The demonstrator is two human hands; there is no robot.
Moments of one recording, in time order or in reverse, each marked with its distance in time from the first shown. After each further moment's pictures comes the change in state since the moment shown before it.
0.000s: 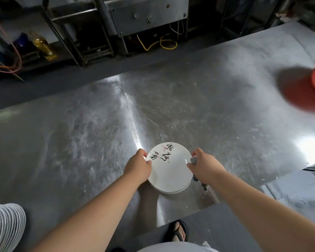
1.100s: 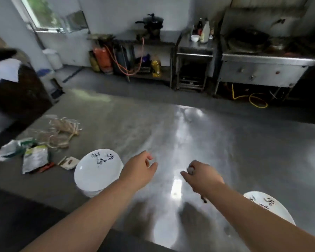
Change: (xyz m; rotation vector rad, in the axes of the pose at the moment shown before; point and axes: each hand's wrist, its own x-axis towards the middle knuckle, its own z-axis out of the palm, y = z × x) left_hand -0.132 -0.255 -0.210 -0.244 0.466 -0.126; right_hand -0.113 -0.323 0.114 -0.304 -0.056 -0.494
